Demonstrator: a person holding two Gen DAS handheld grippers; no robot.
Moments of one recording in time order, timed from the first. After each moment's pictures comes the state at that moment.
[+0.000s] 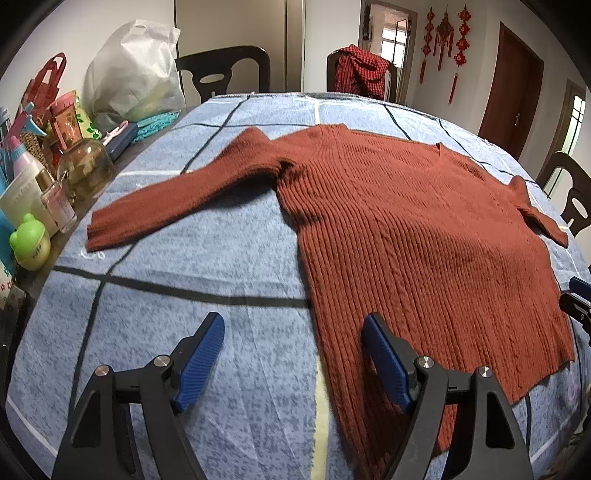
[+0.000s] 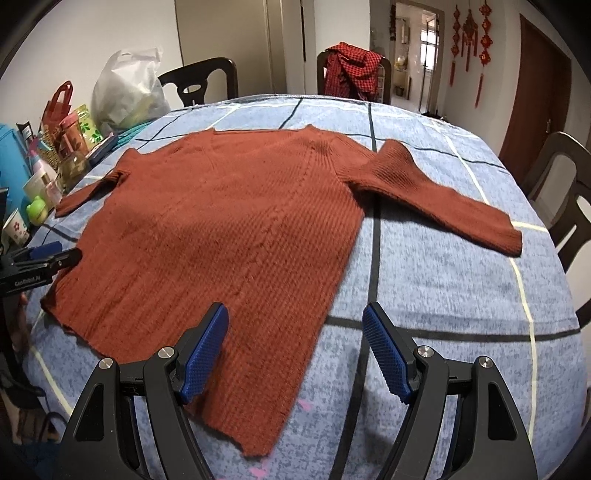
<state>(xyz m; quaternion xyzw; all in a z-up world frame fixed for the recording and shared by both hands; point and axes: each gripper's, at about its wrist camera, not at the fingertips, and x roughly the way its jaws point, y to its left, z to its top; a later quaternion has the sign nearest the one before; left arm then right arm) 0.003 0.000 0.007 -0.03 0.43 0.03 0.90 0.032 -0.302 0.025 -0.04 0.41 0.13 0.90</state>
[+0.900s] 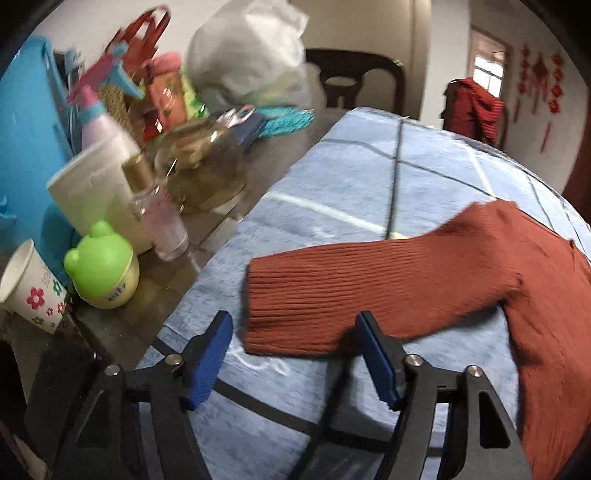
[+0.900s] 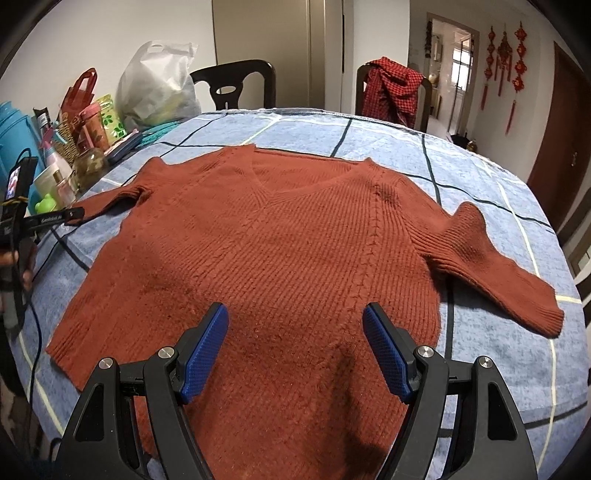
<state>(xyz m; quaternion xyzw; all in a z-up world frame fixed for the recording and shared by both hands) 0.065 0.158 0.003 -0.09 0.42 0.20 0.88 0.081 -0.241 0.033 -0.07 0.40 0.18 0.90</state>
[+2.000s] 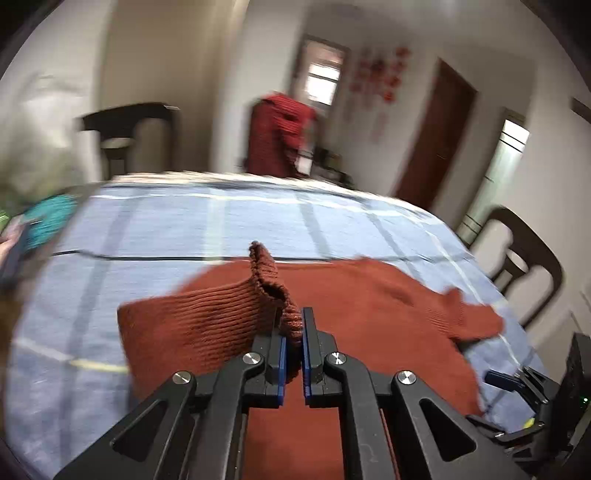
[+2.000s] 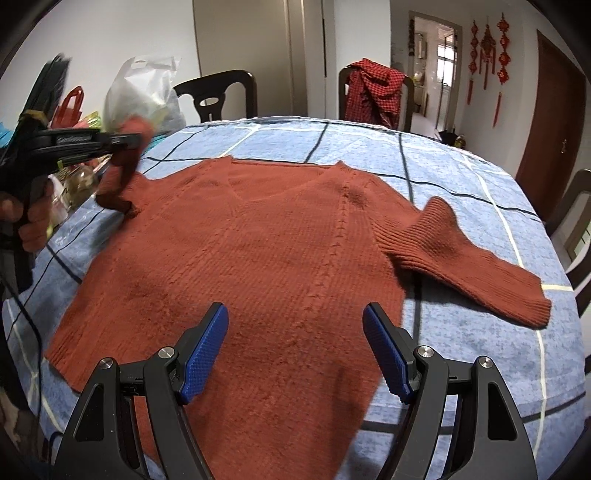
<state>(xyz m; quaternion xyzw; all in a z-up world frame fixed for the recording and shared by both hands) 0.153 -0.049 0.087 -0.06 0.35 -0.16 0.92 0.080 -0.269 0.042 -0.05 0.39 0.16 0.91</state>
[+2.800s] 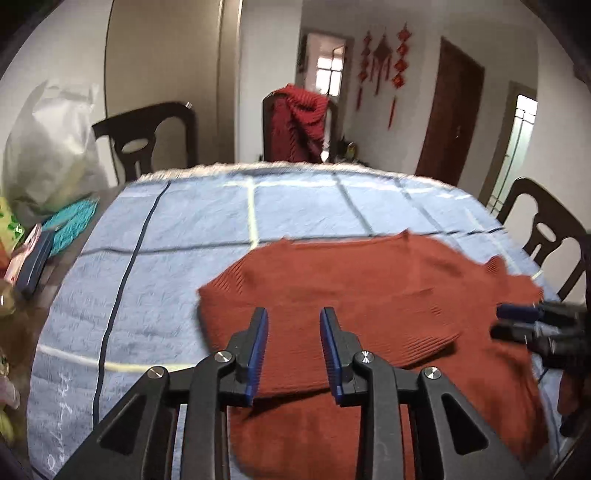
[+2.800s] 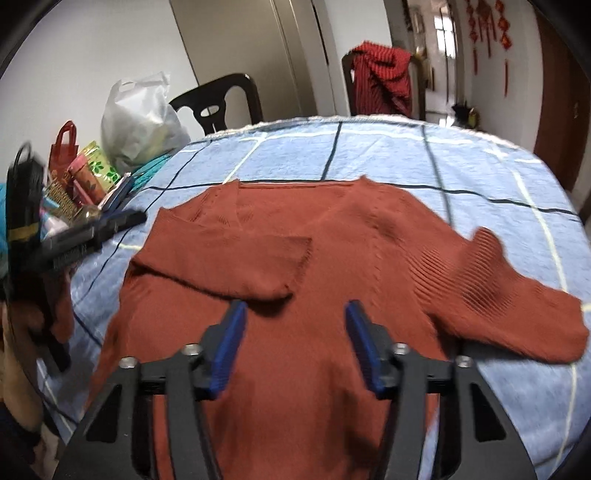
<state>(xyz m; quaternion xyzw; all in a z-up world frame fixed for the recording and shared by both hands) 0.150 -0.012 0.056 -0.01 0.36 -0.10 0.93 0.156 -0.244 0.050 0.03 0.43 0.20 0.88</state>
